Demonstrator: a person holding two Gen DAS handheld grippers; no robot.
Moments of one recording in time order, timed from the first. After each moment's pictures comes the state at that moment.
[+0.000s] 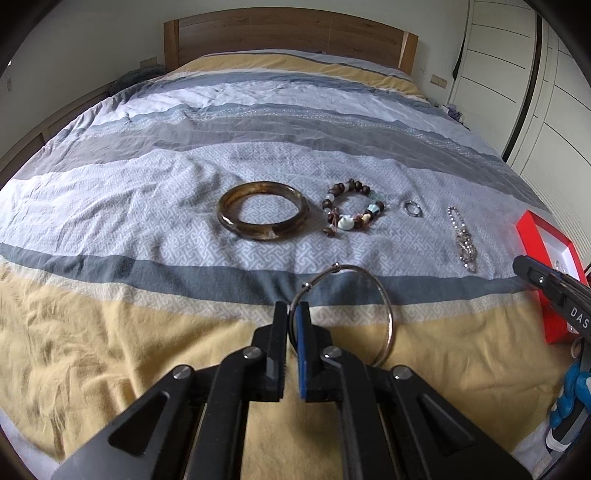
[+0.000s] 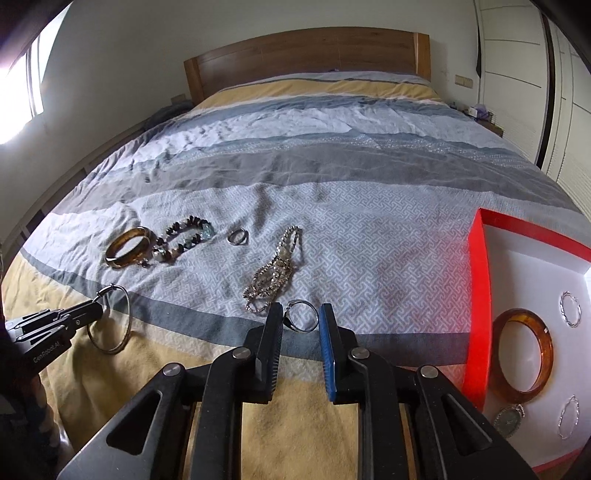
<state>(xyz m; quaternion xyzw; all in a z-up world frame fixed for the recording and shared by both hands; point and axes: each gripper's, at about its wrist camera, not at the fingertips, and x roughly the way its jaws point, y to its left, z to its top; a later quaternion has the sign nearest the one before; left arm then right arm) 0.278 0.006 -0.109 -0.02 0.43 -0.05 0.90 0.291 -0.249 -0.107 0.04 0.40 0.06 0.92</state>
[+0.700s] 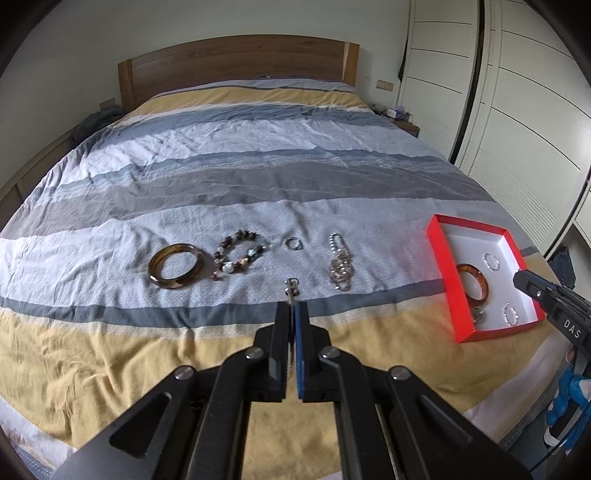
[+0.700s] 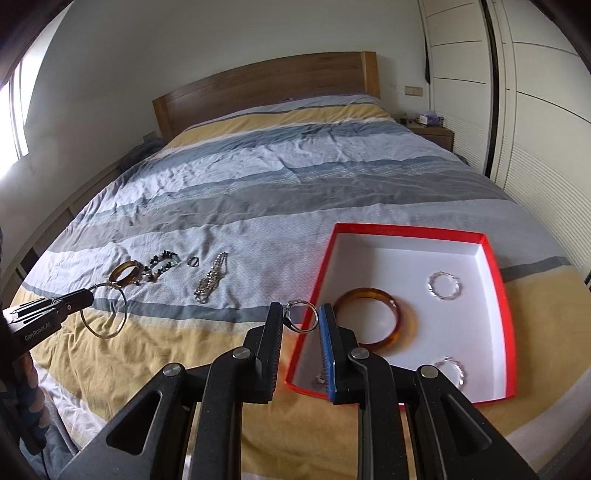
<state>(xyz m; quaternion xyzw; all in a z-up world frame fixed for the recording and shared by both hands) 0.231 -0.092 -0.022 0.03 0.39 -0.13 0.91 0.197 -0.352 -0.040 0.08 0.36 -0.01 0.93</state>
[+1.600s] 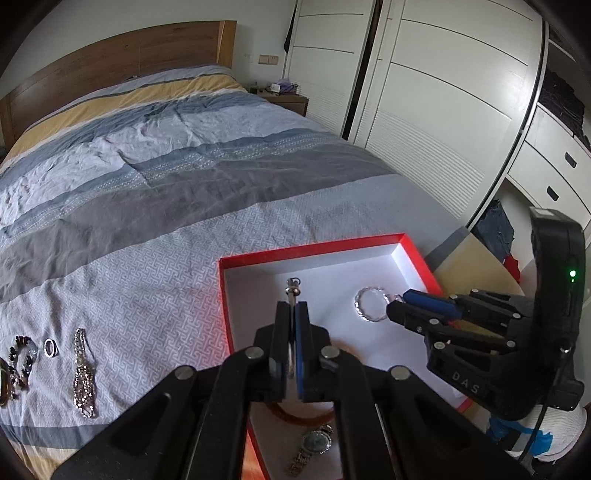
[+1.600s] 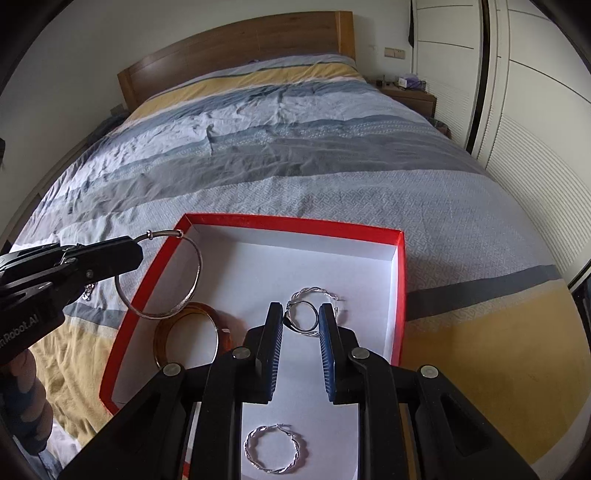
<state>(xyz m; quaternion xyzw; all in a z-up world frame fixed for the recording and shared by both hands) 0.308 -0.346 -0.051 0.06 0.41 -0.31 0.86 0.273 -0.497 -0.089 0.06 0.44 -0.03 0.89</state>
